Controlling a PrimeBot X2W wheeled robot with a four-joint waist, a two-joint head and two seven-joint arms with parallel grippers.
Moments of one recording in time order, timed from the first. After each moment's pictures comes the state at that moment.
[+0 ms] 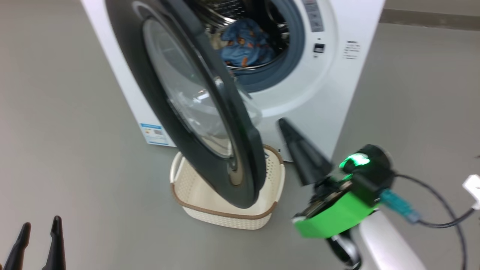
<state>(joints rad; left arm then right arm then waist) 0.12 0.31 0.05 0.08 -0.58 -0.13 -0.26 -0.34 -0.06 0.35 0.02 0.26 0.13 -0.26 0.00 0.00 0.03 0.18</state>
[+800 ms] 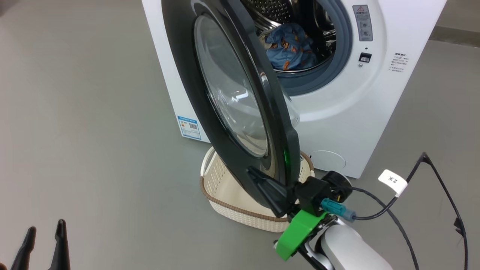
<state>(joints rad) 0.11 0.29 0.05 0.10 -0.59 -0.13 -0.26 -0.41 -0.07 0.56 0.38 0.25 0.13 -0.26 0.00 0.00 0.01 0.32</state>
